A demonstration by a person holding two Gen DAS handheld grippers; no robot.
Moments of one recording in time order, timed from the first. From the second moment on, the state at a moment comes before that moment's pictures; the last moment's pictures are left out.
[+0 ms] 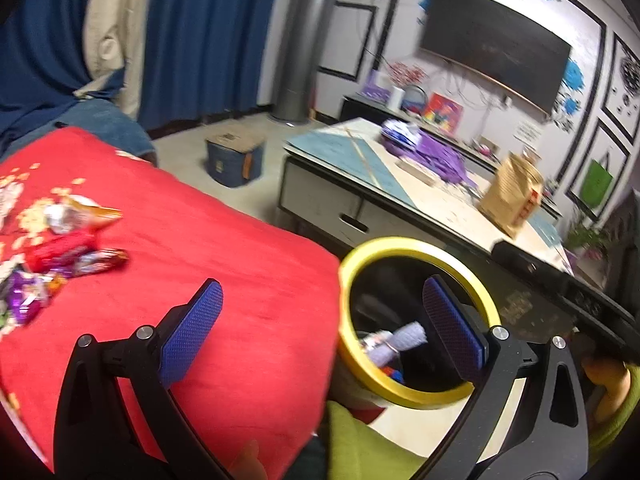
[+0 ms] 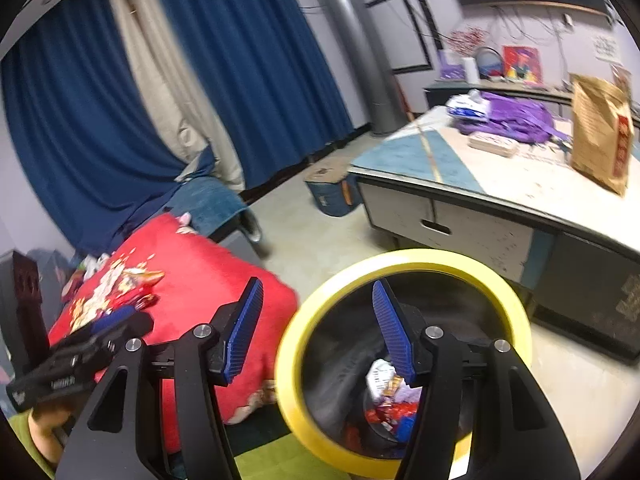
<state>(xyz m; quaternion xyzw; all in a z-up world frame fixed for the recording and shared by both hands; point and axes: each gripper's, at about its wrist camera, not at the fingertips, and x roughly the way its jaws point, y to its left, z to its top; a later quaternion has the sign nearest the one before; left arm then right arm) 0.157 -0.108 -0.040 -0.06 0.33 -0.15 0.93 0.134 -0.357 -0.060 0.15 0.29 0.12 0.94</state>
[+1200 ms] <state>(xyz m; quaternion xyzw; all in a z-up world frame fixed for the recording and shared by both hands) 0.134 0.091 -0.031 -0.20 0.31 0.06 0.93 0.171 -0.156 -0.040 0.04 0.33 0.28 0.90</state>
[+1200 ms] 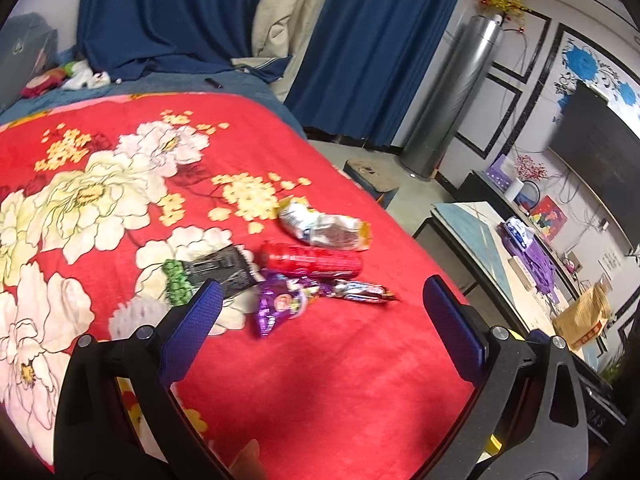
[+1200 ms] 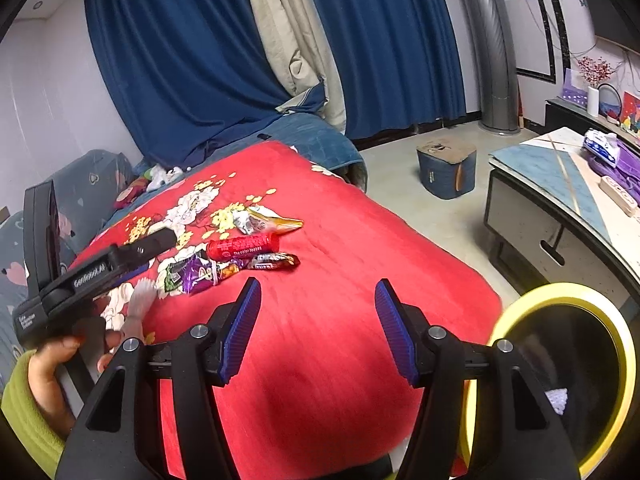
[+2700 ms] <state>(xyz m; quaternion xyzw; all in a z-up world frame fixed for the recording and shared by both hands) 0.163 0.111 -0.088 -0.23 0.38 -0.01 0.90 0.258 -0.086 -0.111 0.14 0.45 0.30 0.83</state>
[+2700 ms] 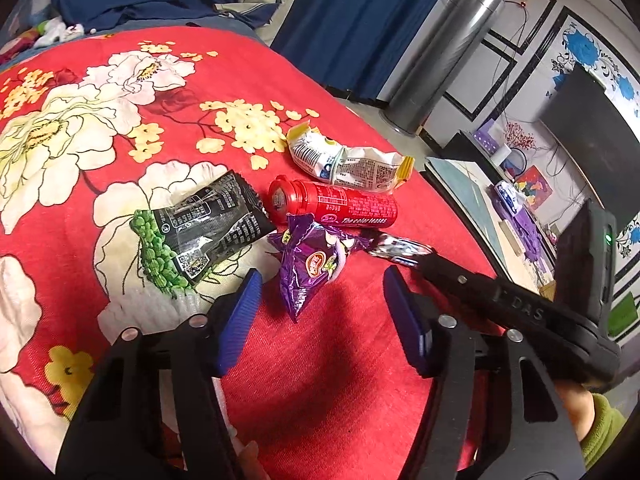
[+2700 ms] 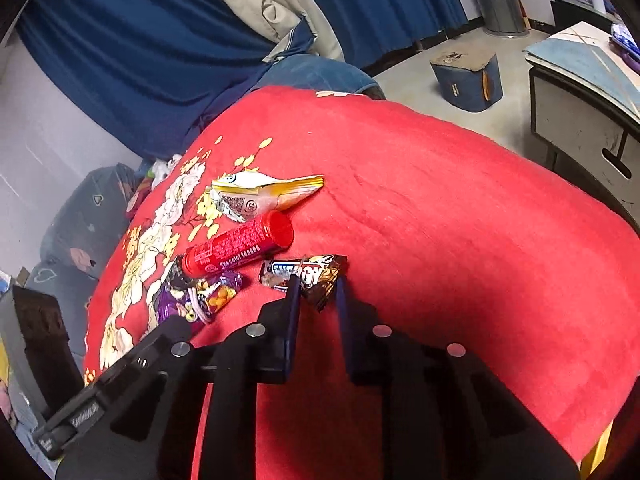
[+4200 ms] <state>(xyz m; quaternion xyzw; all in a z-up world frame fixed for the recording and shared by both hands) 0.136 0.041 -0.015 -0.16 0.30 -0.13 0.93 0.158 -0.183 -0.033 0.06 0.31 0.27 0.91</state>
